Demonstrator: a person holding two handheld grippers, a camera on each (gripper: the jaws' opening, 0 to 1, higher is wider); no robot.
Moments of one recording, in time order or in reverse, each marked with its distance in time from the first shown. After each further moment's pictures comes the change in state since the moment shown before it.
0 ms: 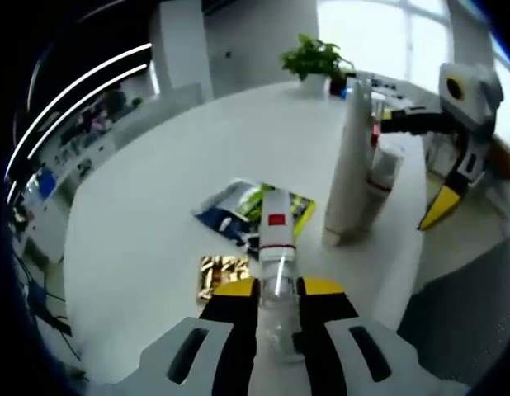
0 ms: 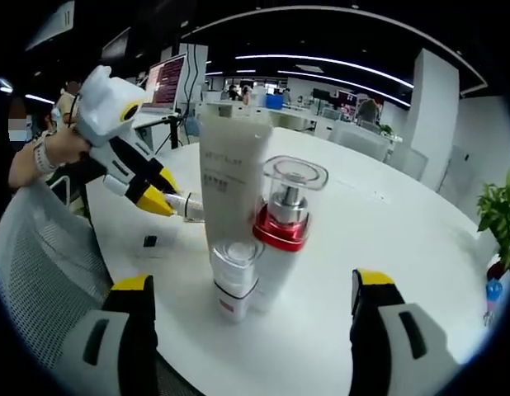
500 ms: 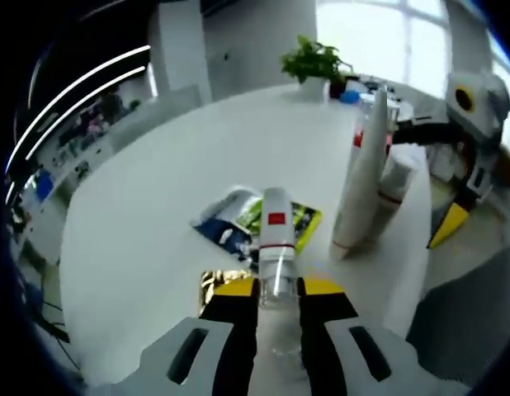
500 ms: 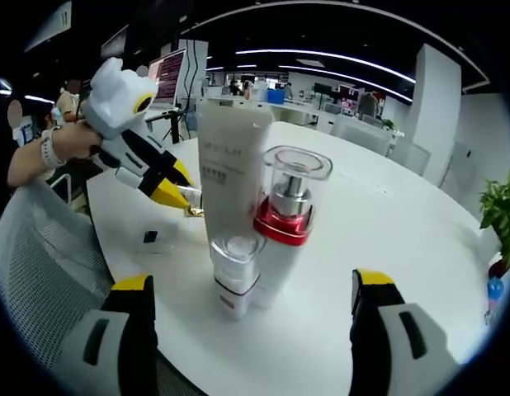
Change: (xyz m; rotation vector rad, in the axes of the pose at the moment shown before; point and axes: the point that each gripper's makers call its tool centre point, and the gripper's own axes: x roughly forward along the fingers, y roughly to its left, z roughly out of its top) left arm 0.014 0.007 0.011 -0.001 -0.015 -0.015; right arm 0.003 0.001 -0.006 0.000 0.036 0.009
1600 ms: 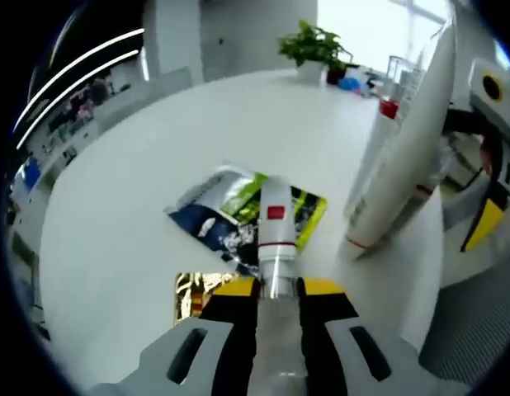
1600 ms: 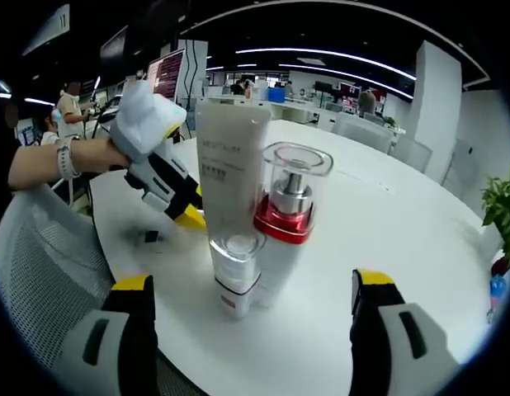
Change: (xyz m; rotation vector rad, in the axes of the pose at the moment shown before) left arm 0.044 0.004 -0.011 -0.034 0.063 -0.056; right arm 0.002 0.001 -0.003 0.010 0.011 0.016
